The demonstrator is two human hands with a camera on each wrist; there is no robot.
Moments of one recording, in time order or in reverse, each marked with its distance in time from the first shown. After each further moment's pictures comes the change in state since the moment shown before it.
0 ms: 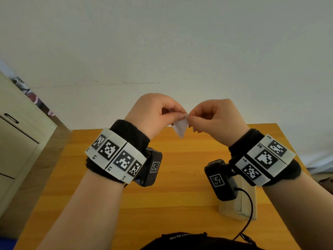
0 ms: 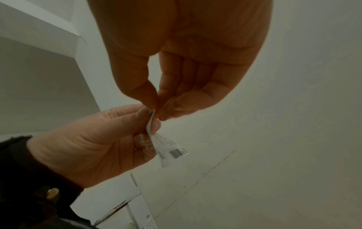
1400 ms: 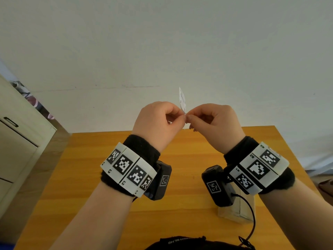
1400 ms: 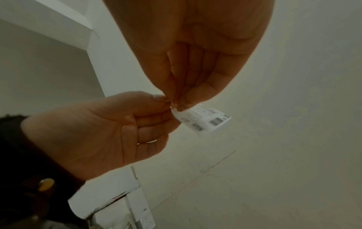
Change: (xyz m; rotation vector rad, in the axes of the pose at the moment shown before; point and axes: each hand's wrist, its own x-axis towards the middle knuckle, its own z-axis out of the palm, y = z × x) left_hand -0.008 0.008 0.025 0.046 0.244 -0.028; right_hand -0.007 0.003 0.005 -0.052 0.143 -0.043
